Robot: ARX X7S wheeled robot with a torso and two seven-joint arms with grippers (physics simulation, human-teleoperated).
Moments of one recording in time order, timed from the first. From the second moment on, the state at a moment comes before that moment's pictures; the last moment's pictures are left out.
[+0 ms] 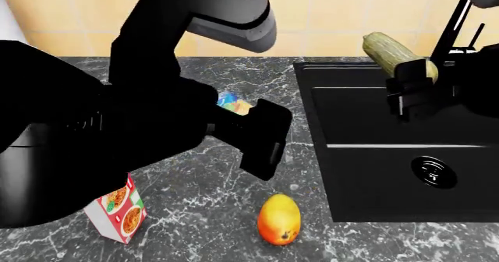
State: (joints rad) left arm -1.60 -0.54 0.80 0.34 -2.50 -0.93 -1.37; right arm 1.69 0.97 -0.80 -0.05 2.36 1.28 1.16
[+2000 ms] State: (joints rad) left arm -1.38 -0.30 1.38 0.47 -2.22 -0.30 -1.44; right arm 1.63 1.06 -0.80 -0.10 2.32 1.25 1.10
